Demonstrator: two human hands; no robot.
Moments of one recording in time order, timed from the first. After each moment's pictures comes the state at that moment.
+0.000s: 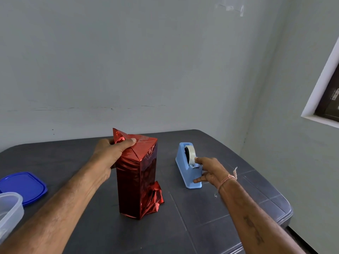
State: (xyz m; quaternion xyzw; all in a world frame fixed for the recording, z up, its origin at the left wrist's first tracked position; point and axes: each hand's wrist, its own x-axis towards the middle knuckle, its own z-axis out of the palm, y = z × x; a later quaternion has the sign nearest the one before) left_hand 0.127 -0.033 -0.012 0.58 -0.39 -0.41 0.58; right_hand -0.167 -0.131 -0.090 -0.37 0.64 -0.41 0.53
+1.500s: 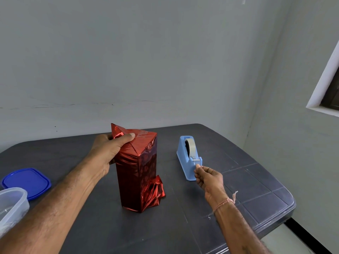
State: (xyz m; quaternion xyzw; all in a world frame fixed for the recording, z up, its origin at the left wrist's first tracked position) left_hand 0.127 -0.031 -0.013 0.59 -0.39 -0.40 0.58; right_hand -0.157 -0.094 -0.158 -0.29 0.54 -0.60 0.52
